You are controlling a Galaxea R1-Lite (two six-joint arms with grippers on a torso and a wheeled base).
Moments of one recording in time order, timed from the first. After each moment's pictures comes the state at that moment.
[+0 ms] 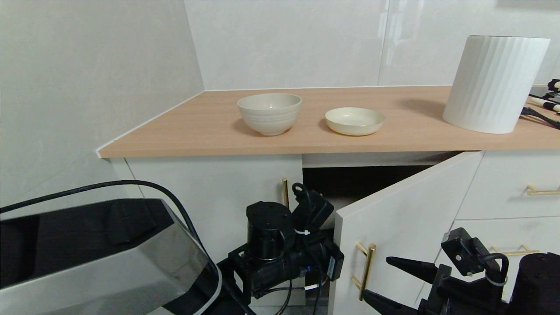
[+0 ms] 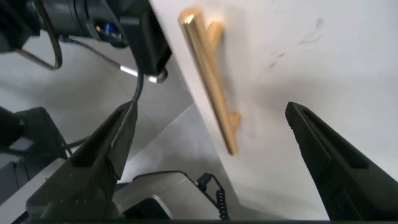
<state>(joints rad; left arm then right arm) -0.81 2.17 -0.78 -1.24 -0.25 -0.06 0.69 1.77 0.00 -1.56 0.17 0.21</state>
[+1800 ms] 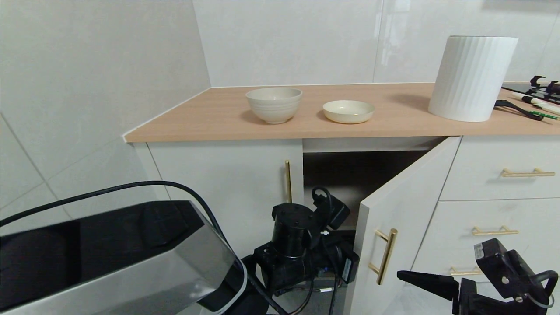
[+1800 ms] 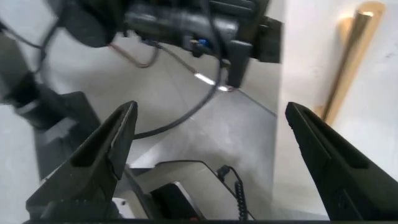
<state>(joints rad) -0.84 2.25 -0.91 -1.08 -0.23 -0.12 0.78 1.51 0.00 -1.32 0.17 0.22</state>
